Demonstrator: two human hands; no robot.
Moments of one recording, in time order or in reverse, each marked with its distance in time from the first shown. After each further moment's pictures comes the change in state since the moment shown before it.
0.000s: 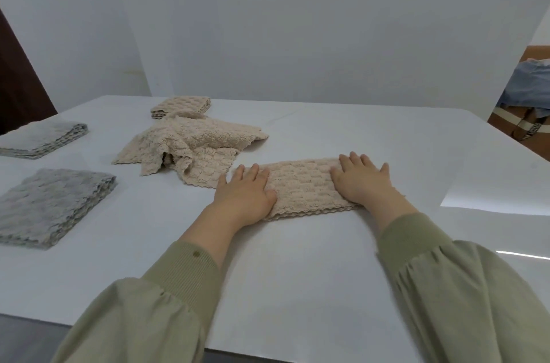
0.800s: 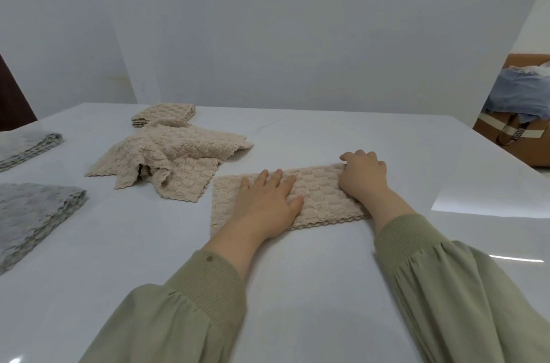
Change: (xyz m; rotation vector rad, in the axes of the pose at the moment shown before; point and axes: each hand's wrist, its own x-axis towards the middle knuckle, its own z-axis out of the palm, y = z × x) left_hand 0.025 0.056 0.011 -0.059 0.155 0.163; right_hand 0.030 0.027 -0.009 0.084 0.236 0.036
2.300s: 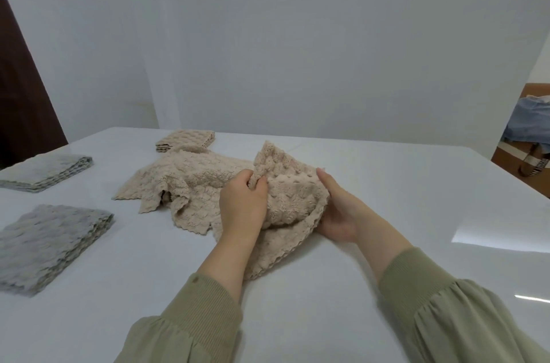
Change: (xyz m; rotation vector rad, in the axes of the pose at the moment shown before) left_hand -0.006 -0.030 -0.043 -0.814 0.754 -0.328; right_hand -0.025 -0.070 -0.015 1.747 -0.851 0.285
